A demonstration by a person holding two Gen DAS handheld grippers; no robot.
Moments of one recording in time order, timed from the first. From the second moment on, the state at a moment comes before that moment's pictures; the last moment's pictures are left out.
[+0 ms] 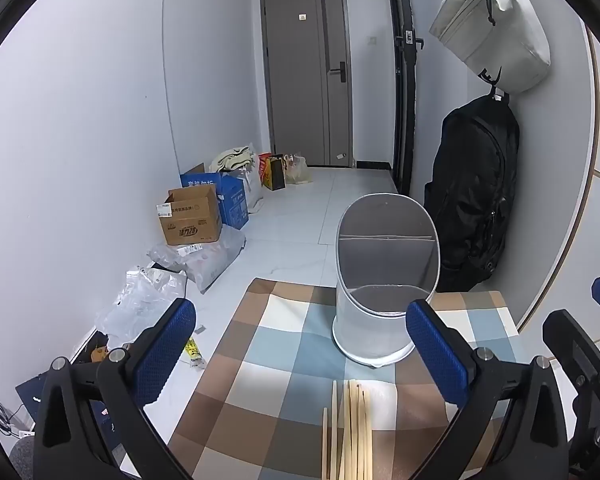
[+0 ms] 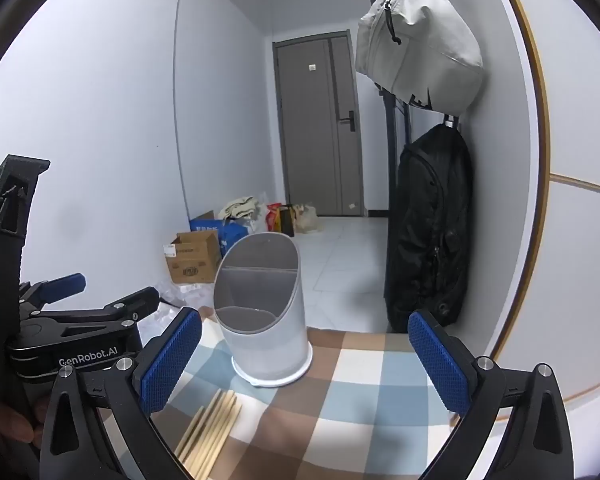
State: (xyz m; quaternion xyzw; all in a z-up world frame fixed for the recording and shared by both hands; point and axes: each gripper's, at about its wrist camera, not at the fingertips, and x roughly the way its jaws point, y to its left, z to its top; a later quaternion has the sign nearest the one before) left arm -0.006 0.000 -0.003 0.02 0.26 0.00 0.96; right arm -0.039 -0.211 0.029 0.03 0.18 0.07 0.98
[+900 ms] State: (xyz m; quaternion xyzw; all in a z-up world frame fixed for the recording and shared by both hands) left arm 0.001 0.000 -0.006 0.01 0.29 0.00 0.96; right arm -0.038 -0.211 0.026 0.04 0.18 0.07 0.98
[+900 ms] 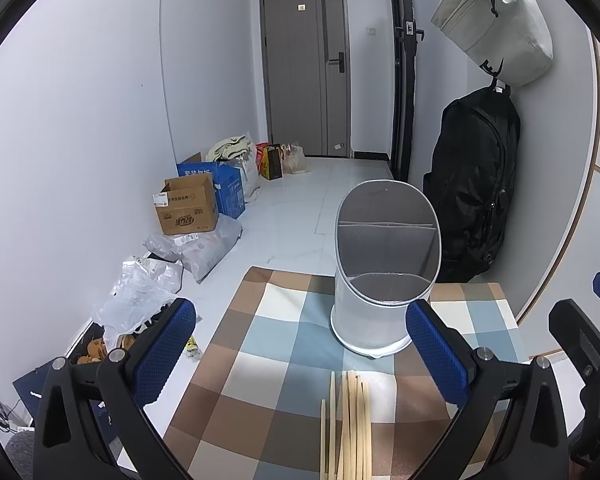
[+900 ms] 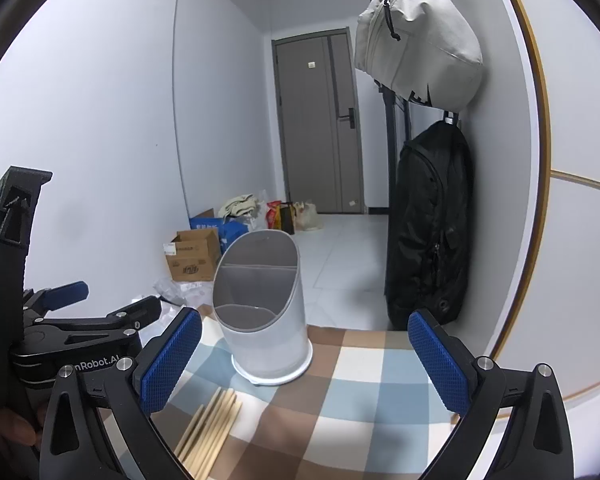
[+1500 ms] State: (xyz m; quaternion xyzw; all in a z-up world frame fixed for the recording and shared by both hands) left arm 0.030 0.061 -0.055 -0.05 0.41 -0.03 0.91; right arm 0.003 -0.196 -0.019 0.06 0.33 0.13 0.93
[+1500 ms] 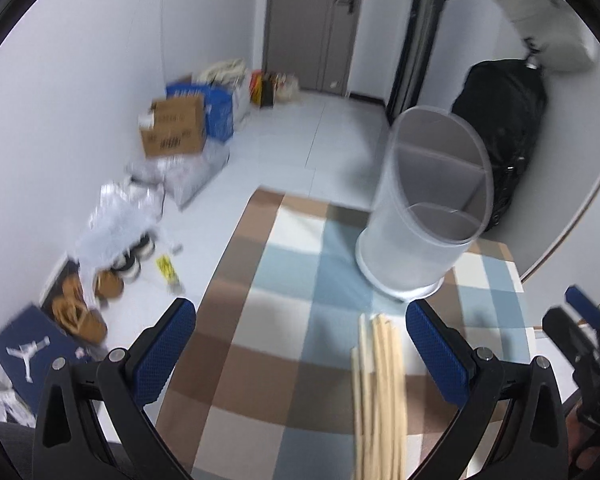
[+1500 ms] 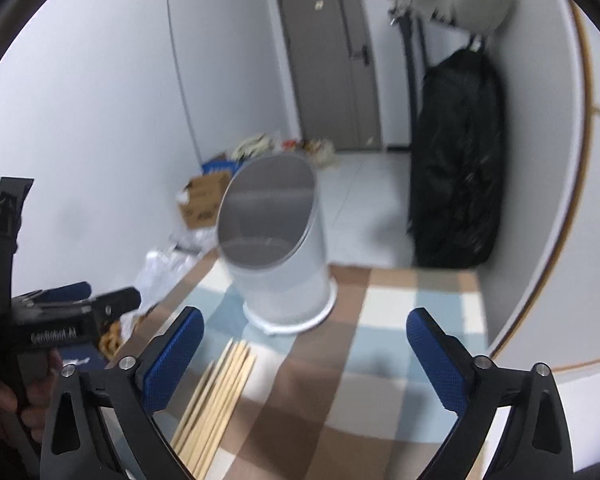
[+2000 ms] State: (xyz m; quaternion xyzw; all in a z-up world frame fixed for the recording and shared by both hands) left arm 0.052 0.097 -0.073 -0.09 0.46 -0.02 0.88; right arm 0.057 -0.143 -0.100 0.13 0.54 0.21 0.81
